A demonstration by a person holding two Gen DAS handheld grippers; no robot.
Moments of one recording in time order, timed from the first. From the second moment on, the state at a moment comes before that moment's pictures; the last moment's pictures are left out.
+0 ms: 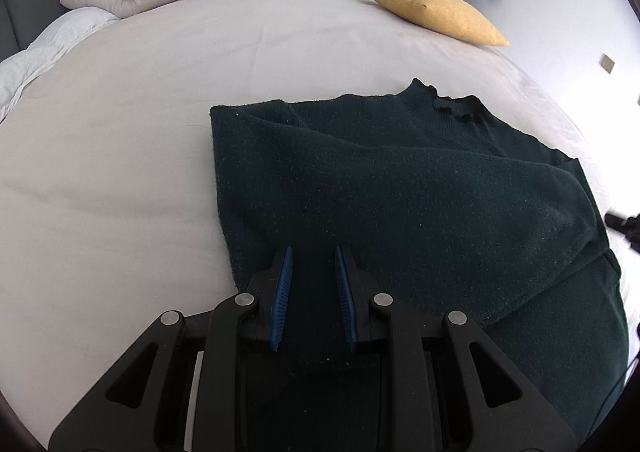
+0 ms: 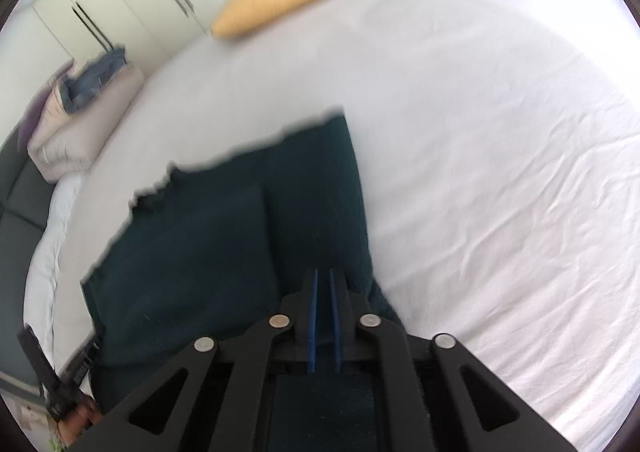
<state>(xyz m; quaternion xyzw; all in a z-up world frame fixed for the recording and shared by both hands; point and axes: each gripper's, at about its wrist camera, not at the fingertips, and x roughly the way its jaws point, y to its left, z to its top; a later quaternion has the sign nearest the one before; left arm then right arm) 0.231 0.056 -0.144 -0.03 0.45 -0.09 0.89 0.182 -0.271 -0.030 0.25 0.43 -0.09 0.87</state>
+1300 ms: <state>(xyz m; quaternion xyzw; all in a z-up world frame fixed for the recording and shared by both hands) -0.018 0.158 -0.130 -0.22 0.48 -0.10 0.85 -0.074 -0.287 -0.031 0.26 0.41 0.01 0.87</state>
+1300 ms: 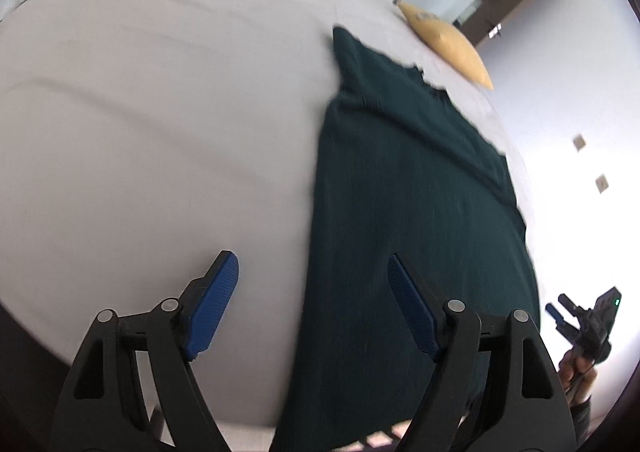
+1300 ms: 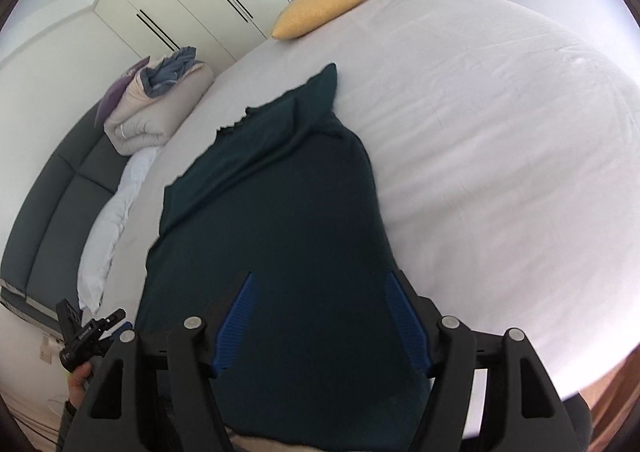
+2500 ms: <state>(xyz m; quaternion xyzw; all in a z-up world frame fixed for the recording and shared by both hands) -0.074 0.151 -0.167 -0.19 0.59 -0.15 0.77 -0.125 -0.295 -0.080 0.29 0.52 0.04 0.80</state>
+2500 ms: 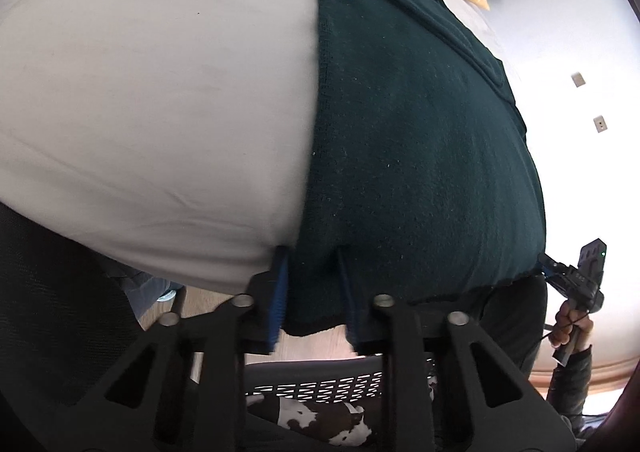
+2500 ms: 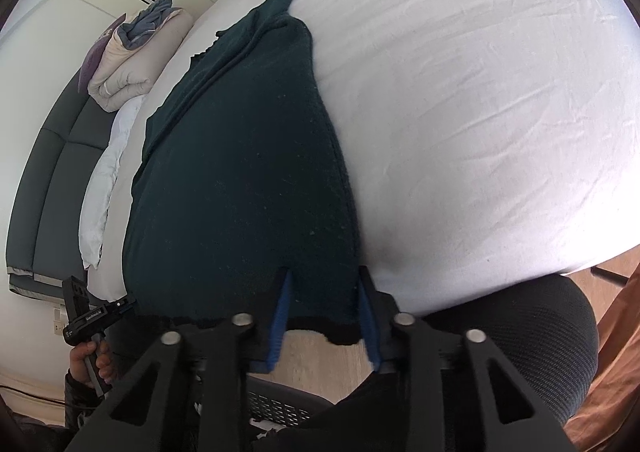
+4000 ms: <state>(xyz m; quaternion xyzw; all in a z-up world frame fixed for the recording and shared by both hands) 0.150 0.200 -0.074 -0.47 0.40 -0.24 0.75 0.094 -0.309 0.007 0.42 0.37 0.14 0.82</state>
